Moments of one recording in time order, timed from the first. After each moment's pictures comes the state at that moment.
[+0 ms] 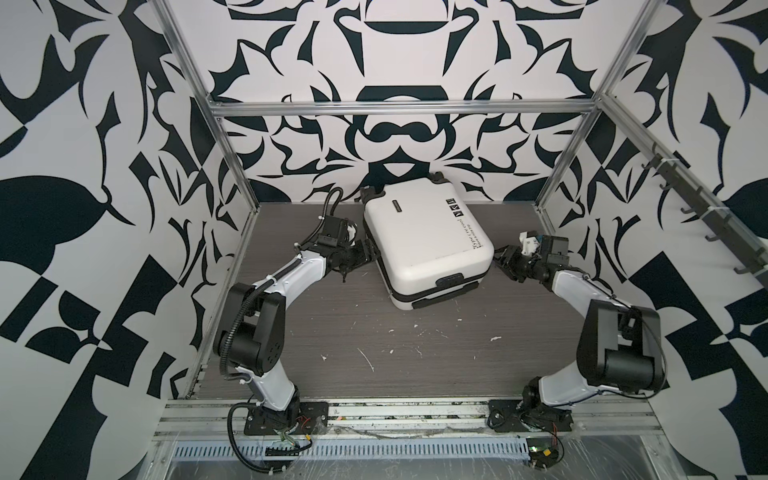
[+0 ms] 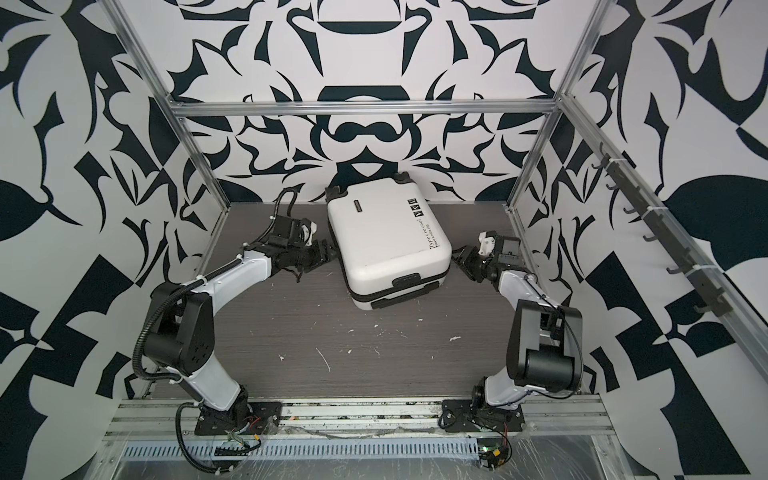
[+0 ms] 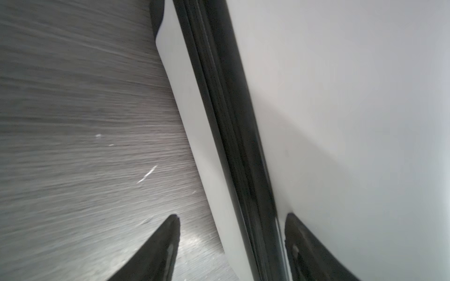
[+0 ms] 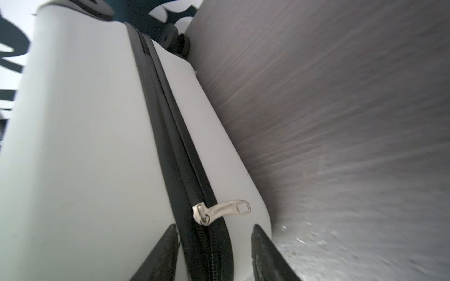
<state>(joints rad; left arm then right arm) -0.38 1.69 1.18 -0.29 0.42 -0.61 -0.20 1.52 0.88 -0.17 -0.65 0.60</state>
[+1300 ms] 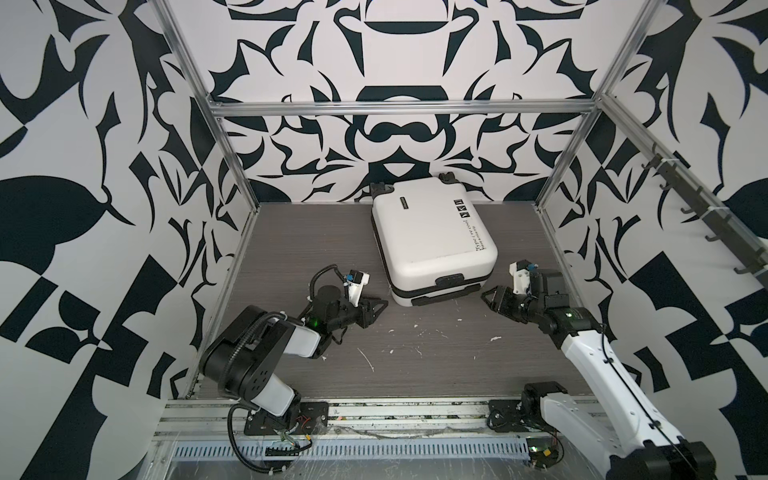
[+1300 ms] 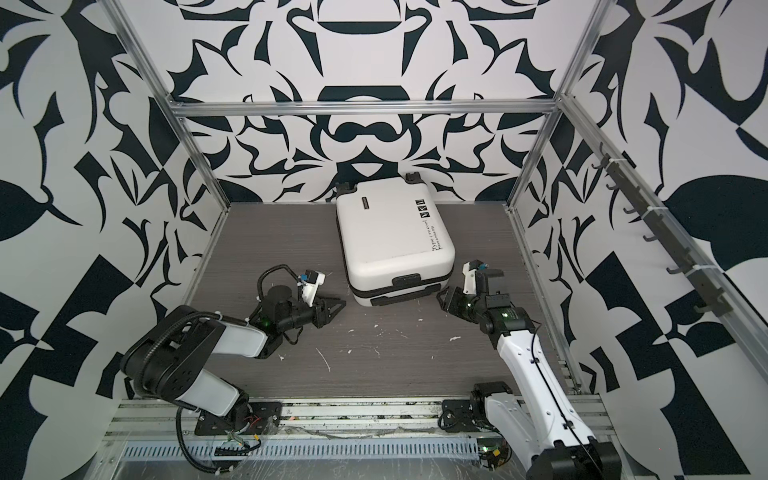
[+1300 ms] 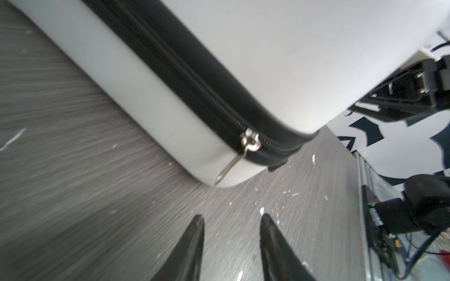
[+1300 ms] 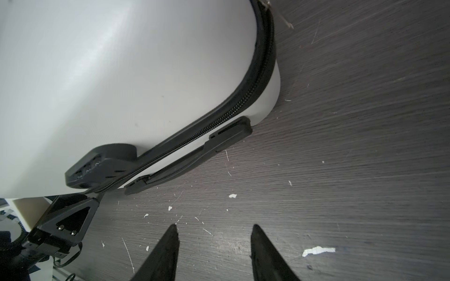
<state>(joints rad) -0.49 1.58 0.33 0.92 0.57 -0.39 0.07 0.89 0.66 -0.61 -0.35 0.52</state>
